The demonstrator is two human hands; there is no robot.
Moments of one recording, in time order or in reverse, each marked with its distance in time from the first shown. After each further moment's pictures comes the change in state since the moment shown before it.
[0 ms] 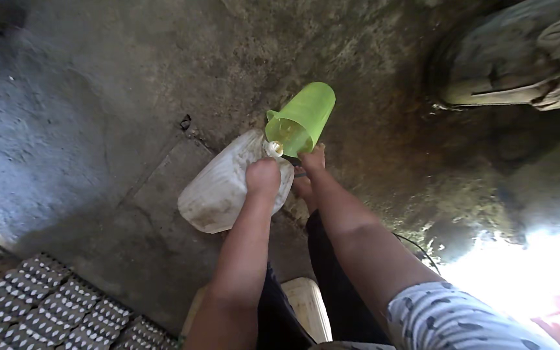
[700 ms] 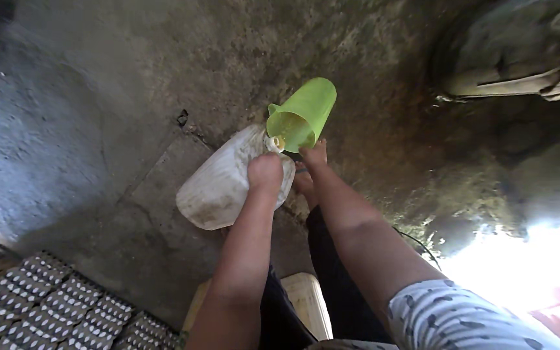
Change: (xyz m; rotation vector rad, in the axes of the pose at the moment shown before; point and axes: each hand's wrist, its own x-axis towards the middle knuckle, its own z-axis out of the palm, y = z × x) left_hand 0.002 0.007 0.004 0.011 0.011 0.020; right_hand 0.007 0.011 -0.001 0.066 0.005 0.009
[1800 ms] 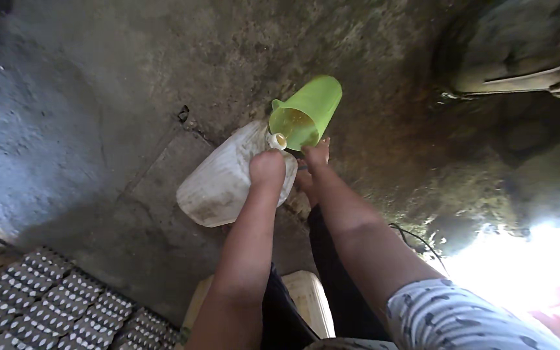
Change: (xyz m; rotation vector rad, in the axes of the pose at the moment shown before) left_hand -0.002 0.000 -0.001 0.007 -0.015 0.010; right_hand -0.010 0.001 0.006 0.133 0.052 0.015
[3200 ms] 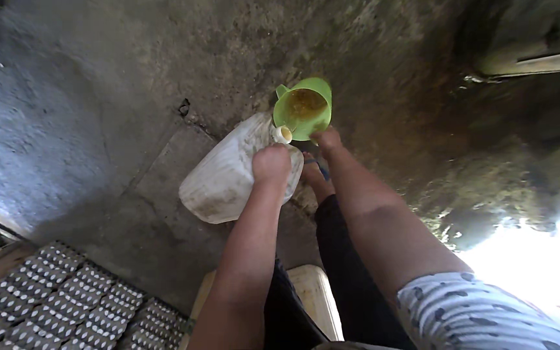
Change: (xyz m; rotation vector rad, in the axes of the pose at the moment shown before) left_hand 0.005 0.001 0.005 0.015 0.010 -0.014; right_hand 0.051 0.003 -0.010 -0.183 -0.148 0.040
